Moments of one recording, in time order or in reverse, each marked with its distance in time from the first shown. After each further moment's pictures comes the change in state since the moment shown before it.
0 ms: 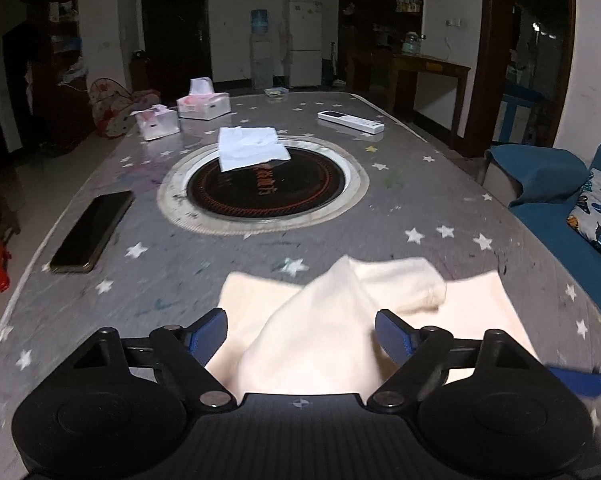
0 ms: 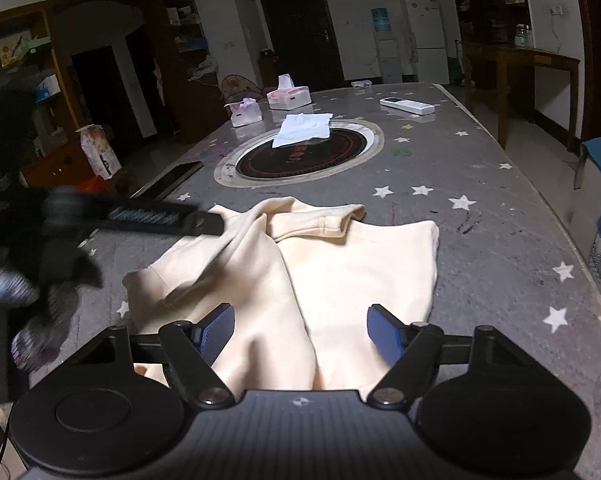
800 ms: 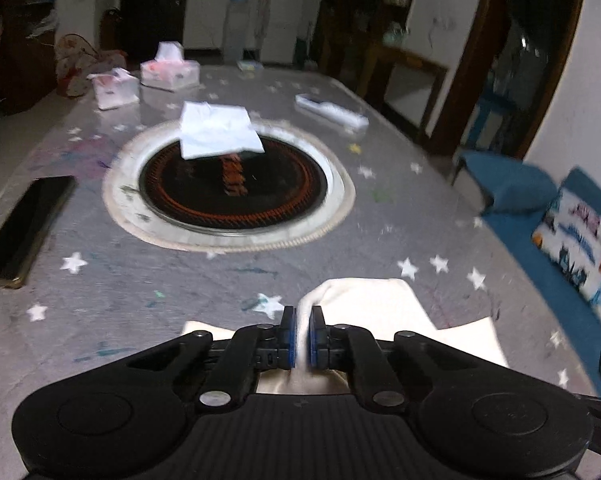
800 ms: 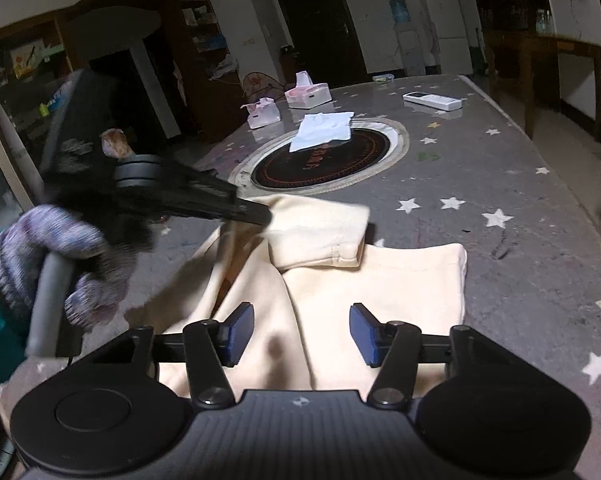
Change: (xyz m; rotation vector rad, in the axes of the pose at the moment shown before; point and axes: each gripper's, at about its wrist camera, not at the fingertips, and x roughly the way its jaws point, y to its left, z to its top) left arm 0.051 0.034 0.034 -0.103 0.063 -0.168; right arm 0.036 -0.015 0.030 0.030 0.018 0.114
